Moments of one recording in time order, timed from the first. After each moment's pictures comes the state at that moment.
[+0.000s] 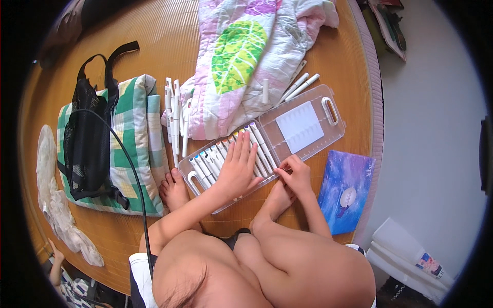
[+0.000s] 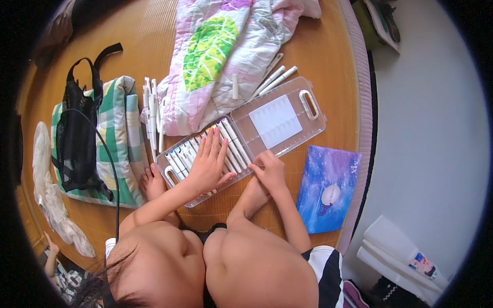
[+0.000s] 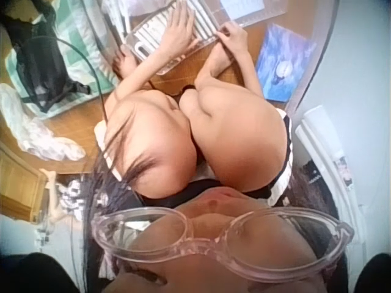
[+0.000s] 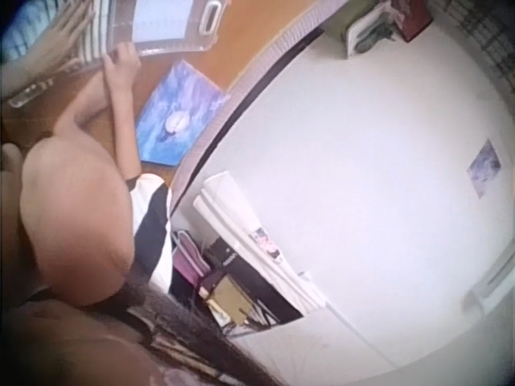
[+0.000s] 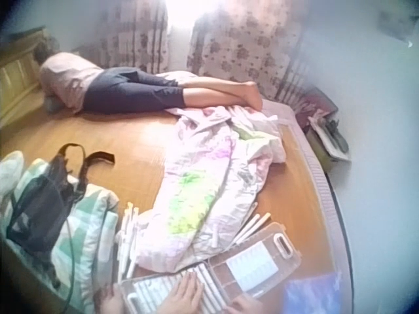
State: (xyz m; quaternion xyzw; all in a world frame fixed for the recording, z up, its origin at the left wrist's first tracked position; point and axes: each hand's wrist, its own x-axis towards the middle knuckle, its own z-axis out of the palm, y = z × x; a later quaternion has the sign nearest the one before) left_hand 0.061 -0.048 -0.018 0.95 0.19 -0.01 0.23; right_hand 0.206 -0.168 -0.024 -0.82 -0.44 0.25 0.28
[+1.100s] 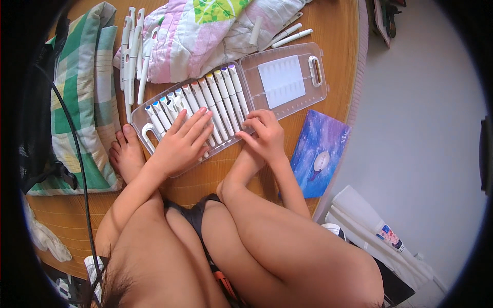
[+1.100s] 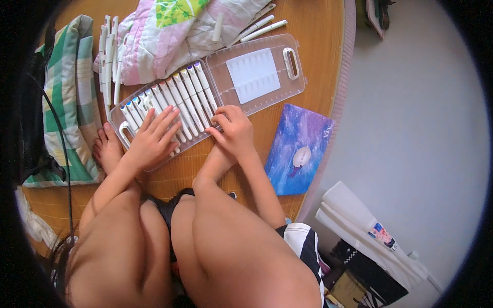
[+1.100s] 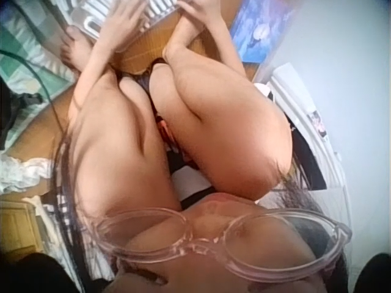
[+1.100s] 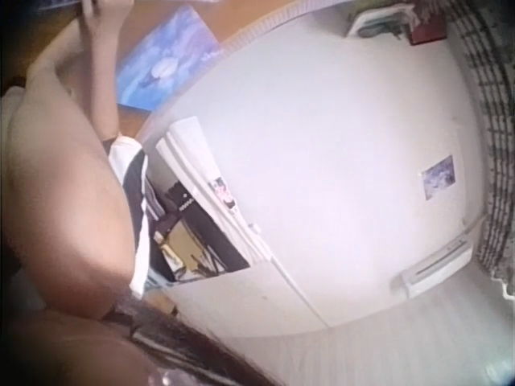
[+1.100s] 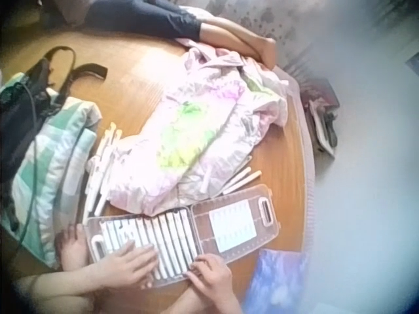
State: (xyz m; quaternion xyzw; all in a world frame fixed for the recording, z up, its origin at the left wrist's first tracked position) left_hand 0.004 -0.048 -0.036 0.96 0.11 0.11 0.25; right_hand 0.192 -0.157 -0.014 -0.74 -0.62 0.13 0.22
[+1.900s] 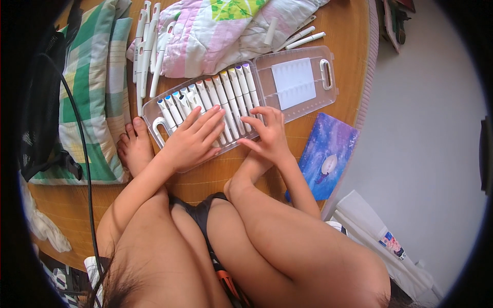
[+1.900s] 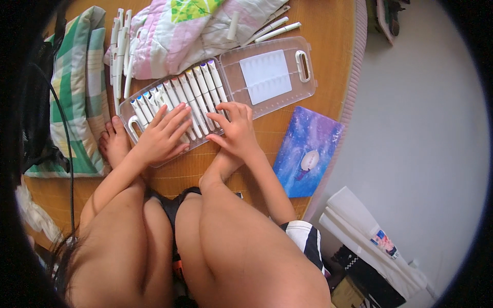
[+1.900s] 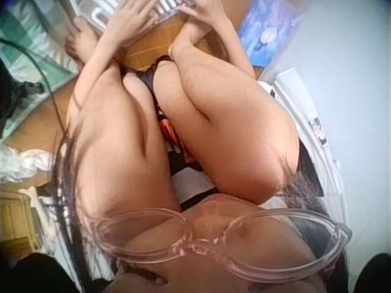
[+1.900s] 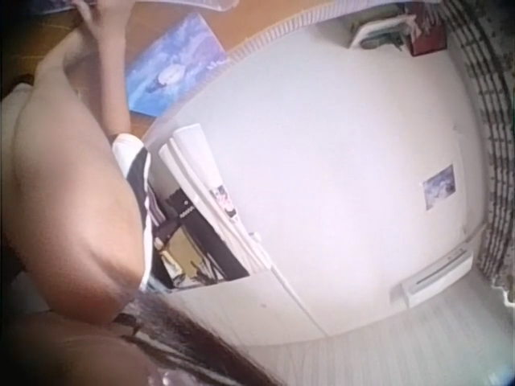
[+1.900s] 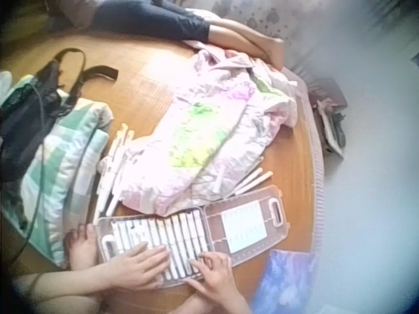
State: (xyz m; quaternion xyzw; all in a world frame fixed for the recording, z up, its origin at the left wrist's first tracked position) left_hand -0.002 -0.046 -0.038 0.96 0.09 0.11 0.25; right_hand 0.182 -0.150 -0.015 -0.70 -0.67 0.17 0.20
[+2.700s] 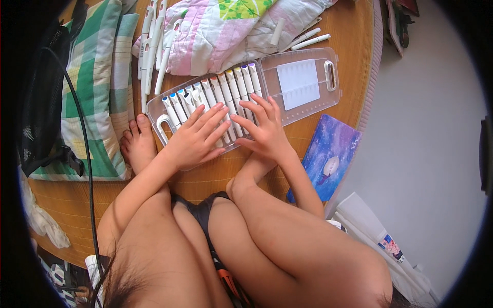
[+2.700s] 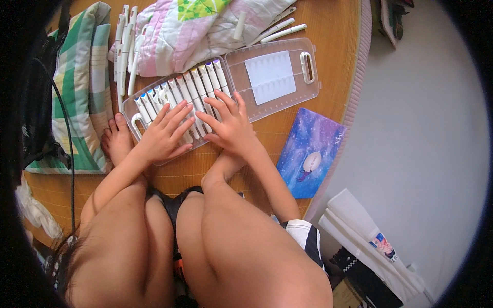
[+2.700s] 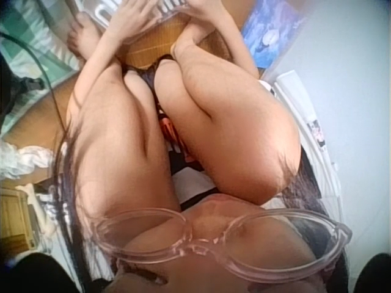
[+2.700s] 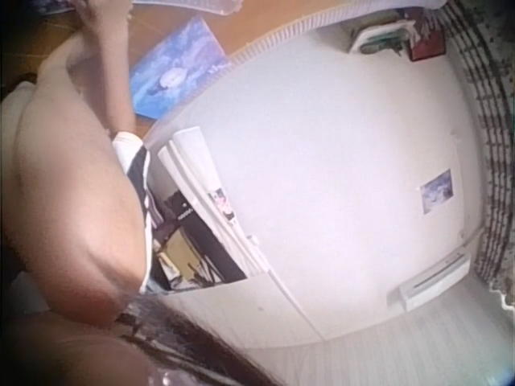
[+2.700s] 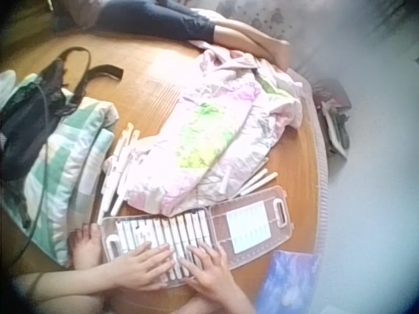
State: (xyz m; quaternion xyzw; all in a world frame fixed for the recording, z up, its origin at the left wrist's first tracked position) left_hand -0.004 -0.047 -0.042 0.94 0.10 0.12 0.29; right_hand 0.176 -0.134 -0.015 -0.64 -0.73 0.17 0.16
